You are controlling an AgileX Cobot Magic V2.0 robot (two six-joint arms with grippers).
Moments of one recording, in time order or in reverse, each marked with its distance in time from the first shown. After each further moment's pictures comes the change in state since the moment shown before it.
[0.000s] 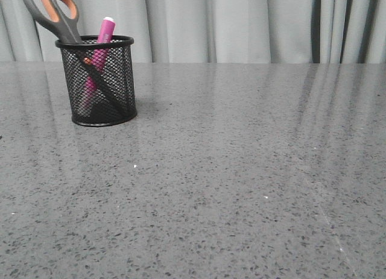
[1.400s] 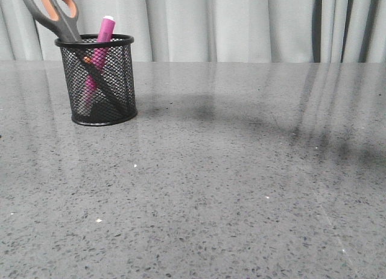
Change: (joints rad) left arm 0.000 0.548 -0.378 0.011 0.100 0.000; right arm 0.492 1.301 -1.128 -0.039 -0.157 0.000
